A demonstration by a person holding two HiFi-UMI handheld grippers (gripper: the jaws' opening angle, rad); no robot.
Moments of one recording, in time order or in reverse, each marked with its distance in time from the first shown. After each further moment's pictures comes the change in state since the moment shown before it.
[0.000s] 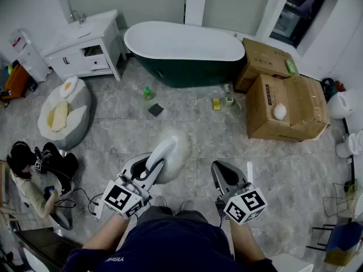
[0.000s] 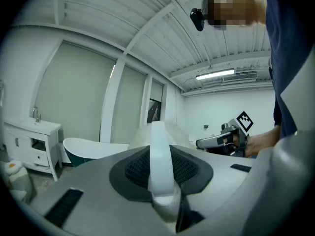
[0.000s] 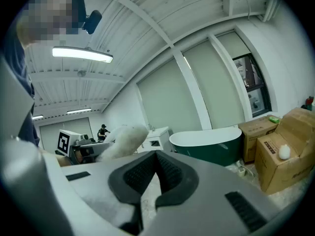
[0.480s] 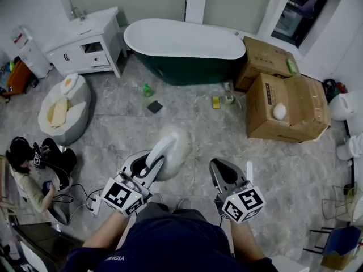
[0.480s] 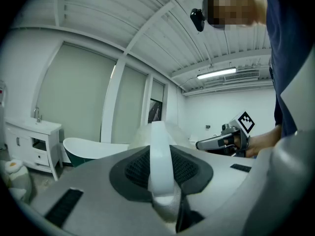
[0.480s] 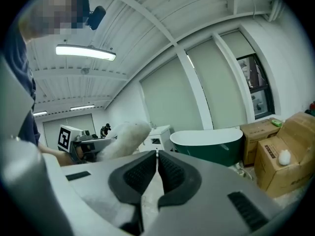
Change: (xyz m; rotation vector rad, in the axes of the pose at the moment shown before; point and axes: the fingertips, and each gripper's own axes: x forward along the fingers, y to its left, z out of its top) left arm 0.023 -0.019 0.000 0.001 -0.005 0.022; right arm -0.010 -0.021 -0.002 -0.036 0.028 0.022
